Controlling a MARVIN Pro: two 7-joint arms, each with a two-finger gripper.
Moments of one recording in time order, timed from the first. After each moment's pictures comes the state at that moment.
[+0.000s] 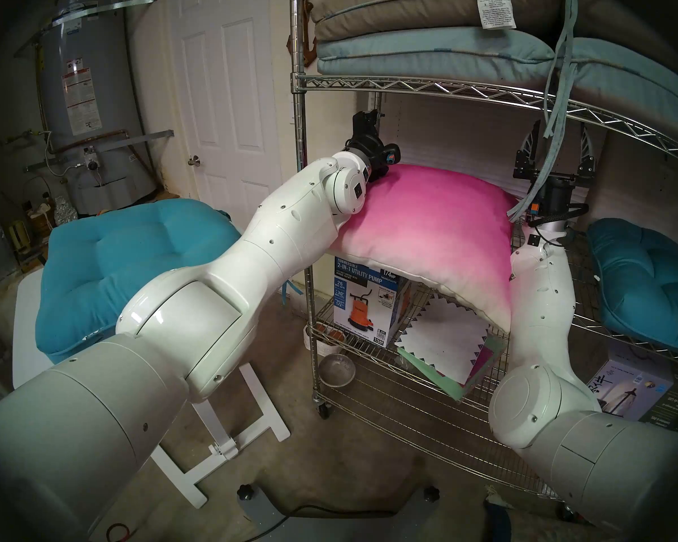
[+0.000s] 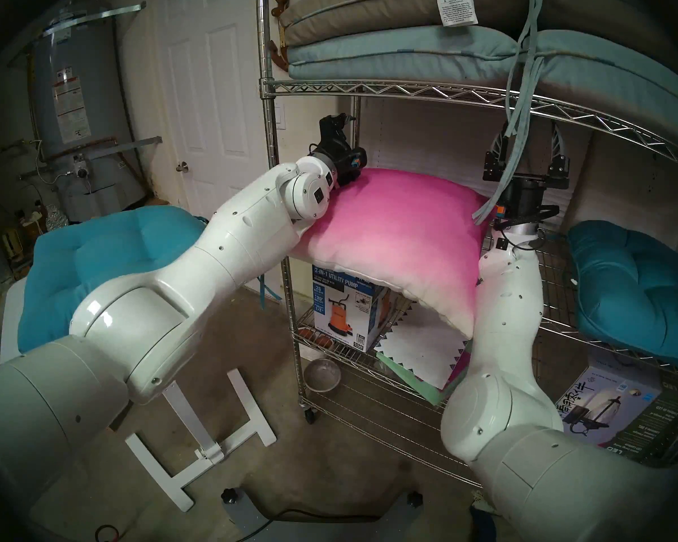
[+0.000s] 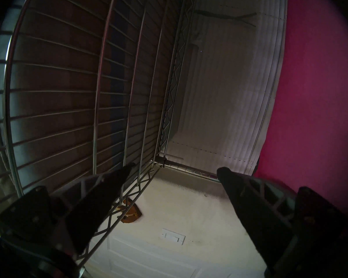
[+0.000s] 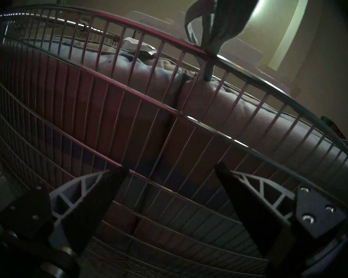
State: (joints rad) left arm 0.43 -1.59 -0.89 -0.81 0.74 0.01 0.05; right arm -0.78 -1.51 2.09 -1.03 -1.40 -0.96 -0.86
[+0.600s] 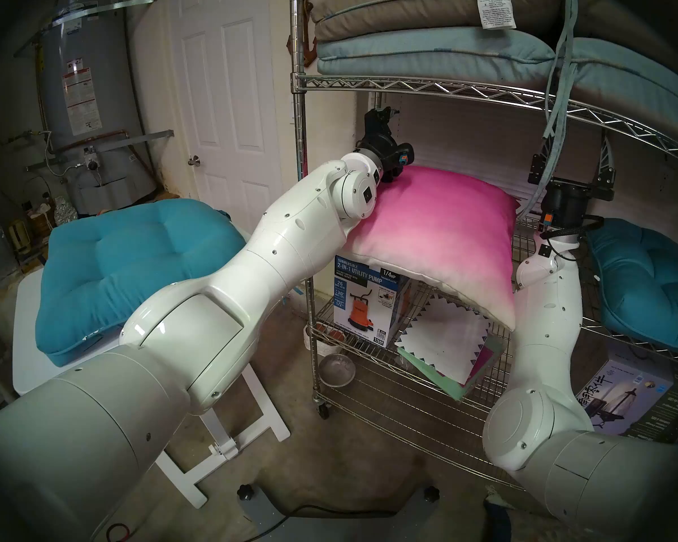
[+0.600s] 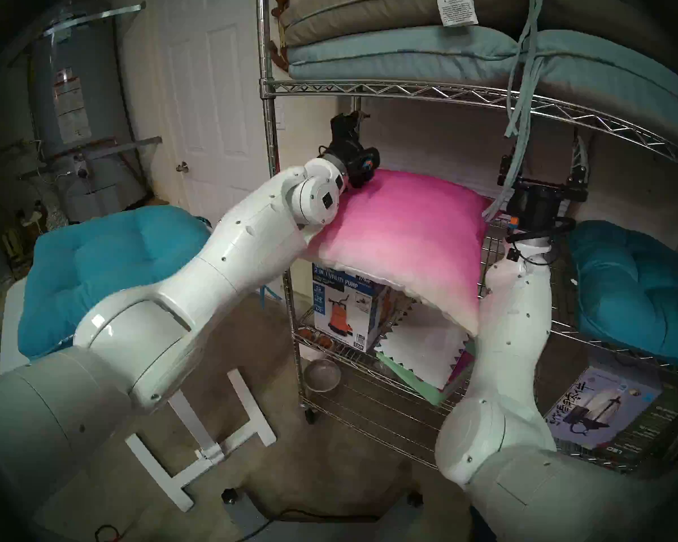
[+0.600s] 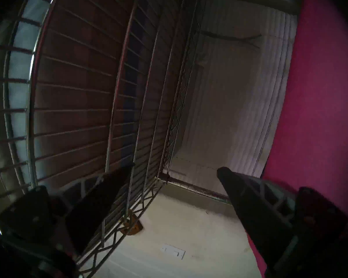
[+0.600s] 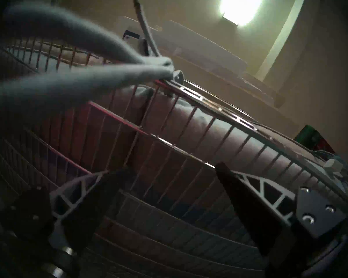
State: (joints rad) left arm 0.48 -1.59 -0.88 -0.92 0.74 0.01 0.05; right arm -0.88 -1.53 2.11 -1.19 -1.37 -0.96 -0.86
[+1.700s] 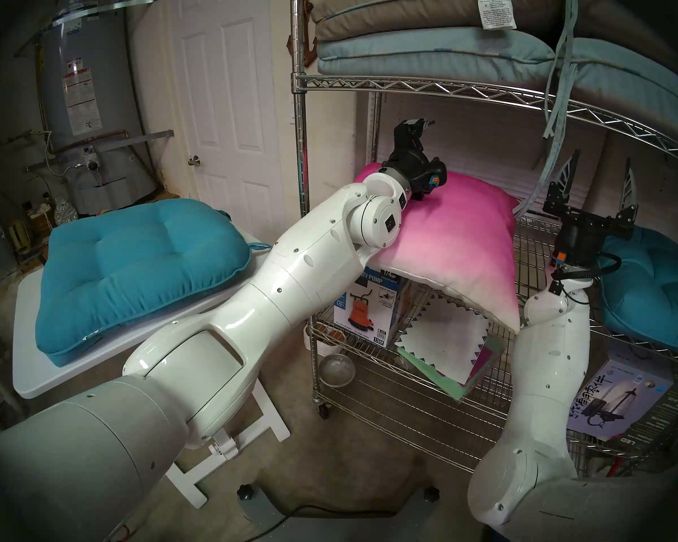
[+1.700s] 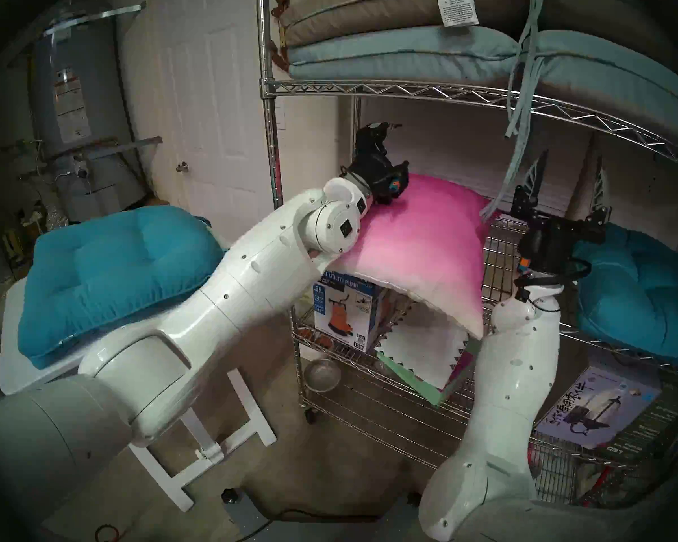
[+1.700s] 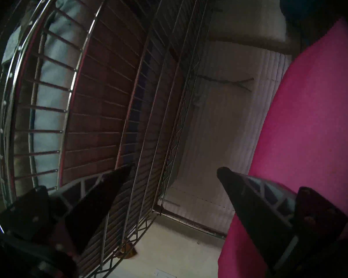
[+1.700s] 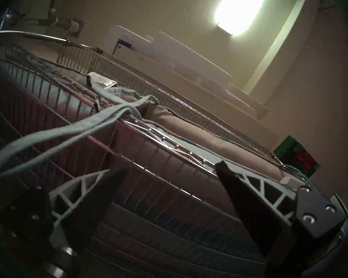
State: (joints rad) left arm 0.62 -1.56 -0.81 -1.17 0.73 0.05 0.06; right arm -1.13 -1.61 2.14 -1.45 -1.32 -0.96 -0.86
